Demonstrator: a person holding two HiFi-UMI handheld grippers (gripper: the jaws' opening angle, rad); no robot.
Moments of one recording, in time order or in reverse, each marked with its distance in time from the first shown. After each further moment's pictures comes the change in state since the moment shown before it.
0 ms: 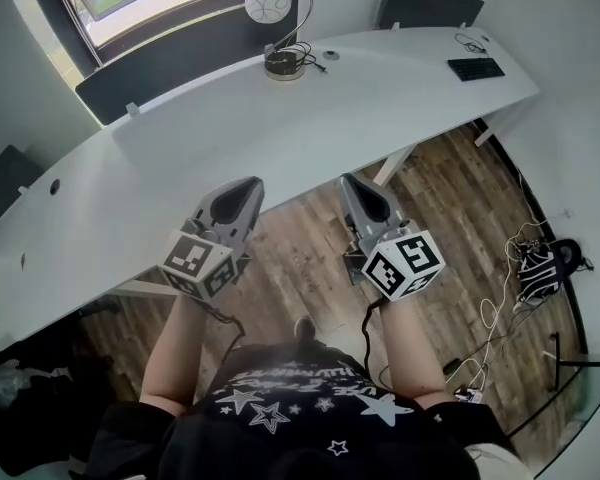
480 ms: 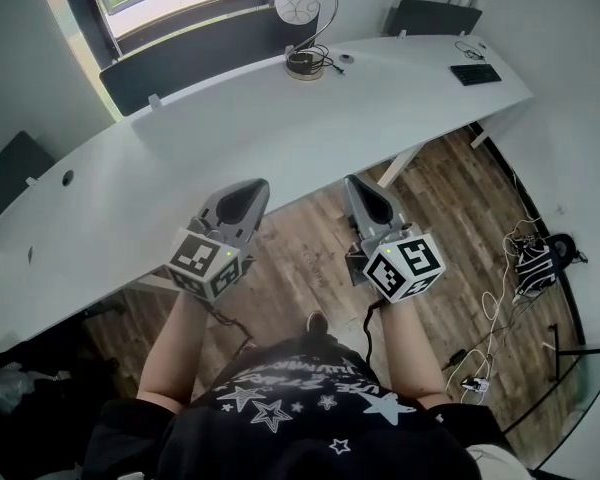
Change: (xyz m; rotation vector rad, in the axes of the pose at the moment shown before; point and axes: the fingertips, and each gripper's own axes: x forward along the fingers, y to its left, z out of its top) left arm -0.096 0.031 0.013 0.030 -0.009 -0.046; right arm 0.016 0.105 -0.010 -0.055 -0.007 -0.053
